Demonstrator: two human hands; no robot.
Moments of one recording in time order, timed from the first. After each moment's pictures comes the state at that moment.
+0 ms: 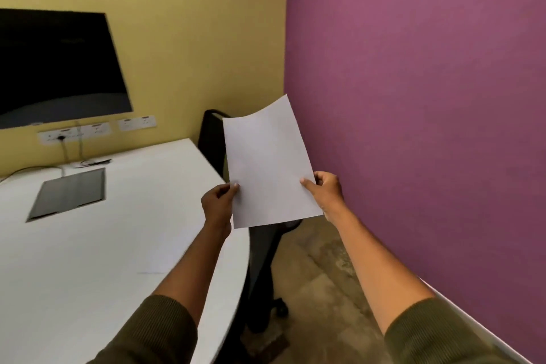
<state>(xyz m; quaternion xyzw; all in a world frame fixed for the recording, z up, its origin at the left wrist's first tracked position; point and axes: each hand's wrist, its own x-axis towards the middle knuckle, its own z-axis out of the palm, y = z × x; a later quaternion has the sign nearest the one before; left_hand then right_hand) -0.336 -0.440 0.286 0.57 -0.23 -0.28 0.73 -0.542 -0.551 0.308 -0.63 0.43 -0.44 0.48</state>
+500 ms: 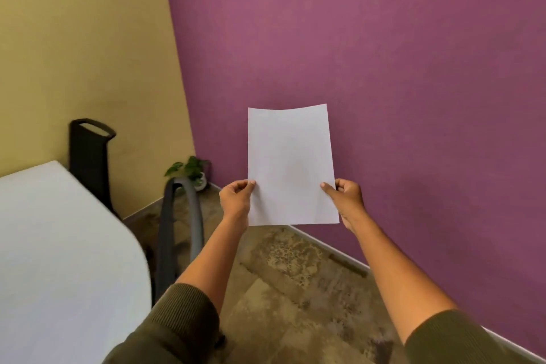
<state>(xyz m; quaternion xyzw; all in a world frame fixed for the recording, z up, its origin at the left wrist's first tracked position) -0.527 -0.695 0.258 0.54 -0.33 -0.42 0.65 -0.766 -0.706 0.263 -0.48 0.57 -0.52 0.41</state>
